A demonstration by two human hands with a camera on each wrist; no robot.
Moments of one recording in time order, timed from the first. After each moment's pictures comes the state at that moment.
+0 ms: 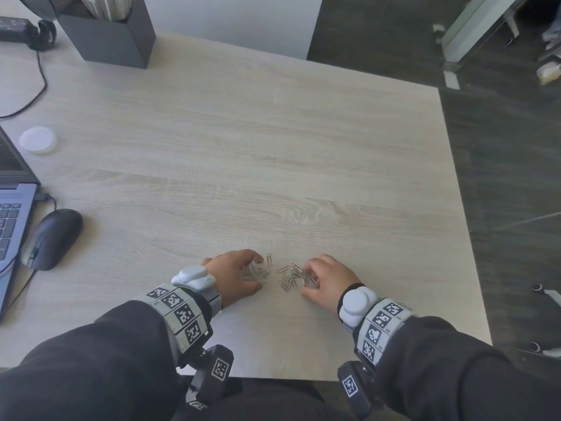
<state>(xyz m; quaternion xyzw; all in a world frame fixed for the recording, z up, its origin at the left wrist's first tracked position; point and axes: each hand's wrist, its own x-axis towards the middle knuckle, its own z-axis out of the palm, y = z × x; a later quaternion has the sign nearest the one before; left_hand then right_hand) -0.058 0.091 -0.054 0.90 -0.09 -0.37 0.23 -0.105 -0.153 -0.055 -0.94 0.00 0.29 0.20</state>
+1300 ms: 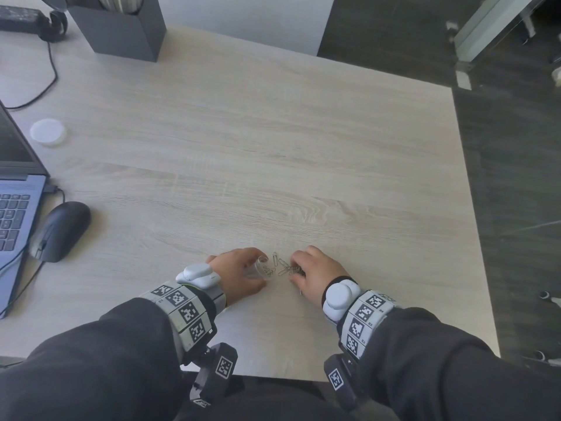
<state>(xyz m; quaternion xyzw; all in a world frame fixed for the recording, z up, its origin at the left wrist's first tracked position) -0.059 0.093 -0.059 0.90 -0.08 -0.37 0.23 -0.087 -0.120 -0.056 -0.95 -0.05 0.27 0.18</state>
